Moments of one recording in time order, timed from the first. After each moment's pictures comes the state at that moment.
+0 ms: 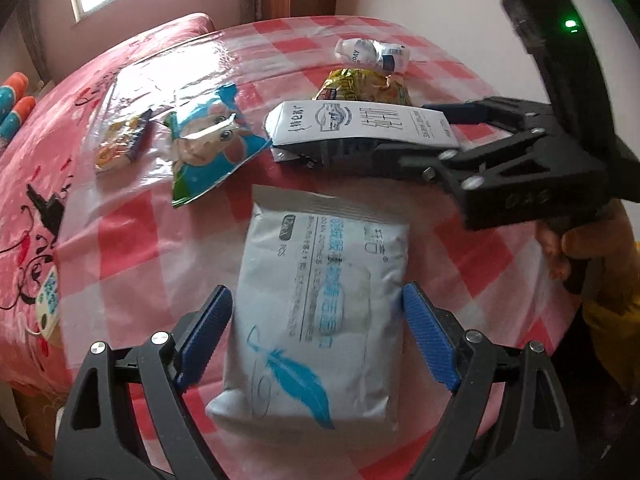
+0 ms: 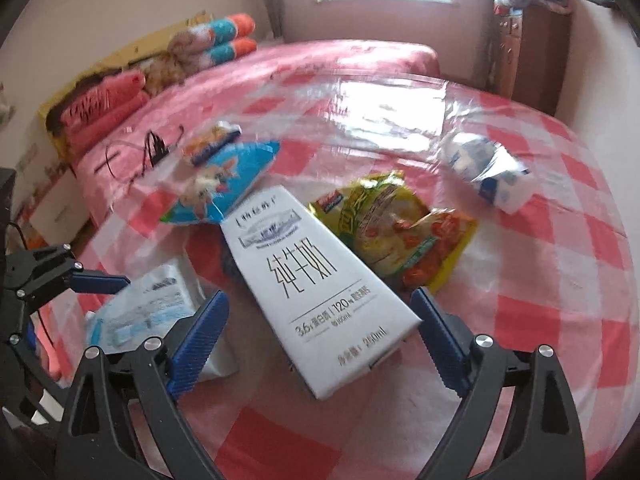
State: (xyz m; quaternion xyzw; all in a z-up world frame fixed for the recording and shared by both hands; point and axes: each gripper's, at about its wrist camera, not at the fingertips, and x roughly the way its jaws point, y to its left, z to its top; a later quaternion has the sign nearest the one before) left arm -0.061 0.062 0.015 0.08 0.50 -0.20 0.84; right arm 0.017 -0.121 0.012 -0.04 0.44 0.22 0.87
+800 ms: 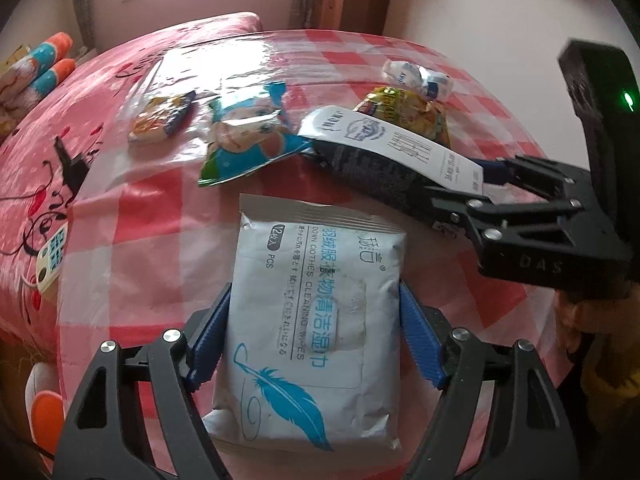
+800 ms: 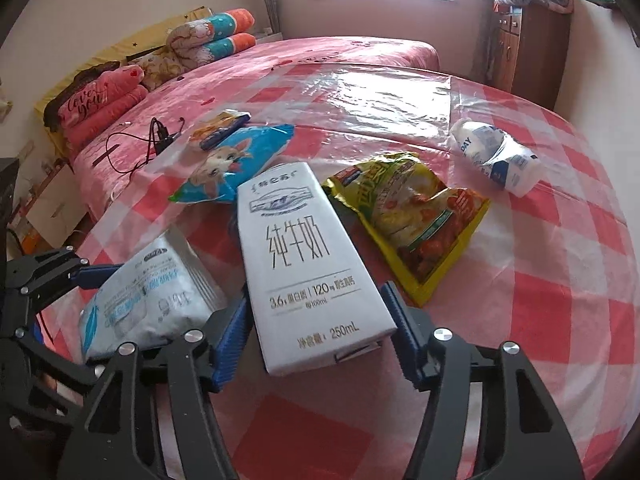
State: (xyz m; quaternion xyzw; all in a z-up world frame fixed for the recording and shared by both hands) left arm -0.066 0.073 0.011 0.02 0.48 -0.12 0.87; right arm -0.005 -0.111 0.008 -0.04 0.43 0.21 0.88
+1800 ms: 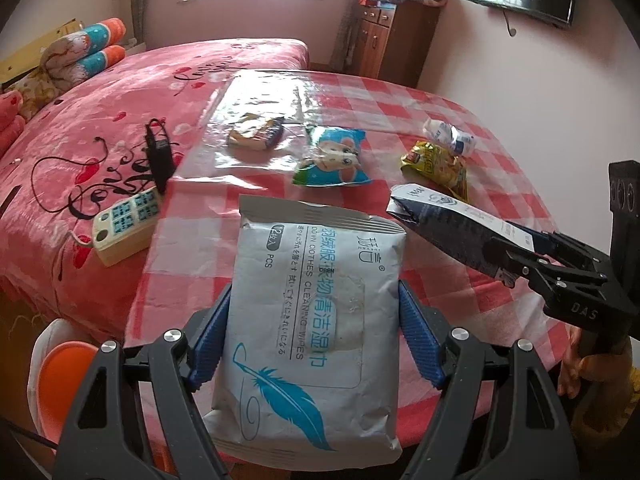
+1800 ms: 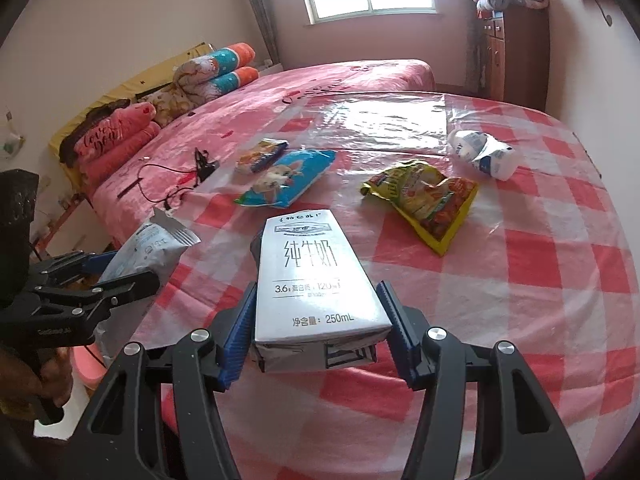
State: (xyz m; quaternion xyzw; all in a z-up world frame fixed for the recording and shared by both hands) left arm -0.118 0.135 0.051 -0.05 0.43 -0.07 0.90; right arm -0.075 -0.111 0.044 0.02 0.40 0.22 0.89
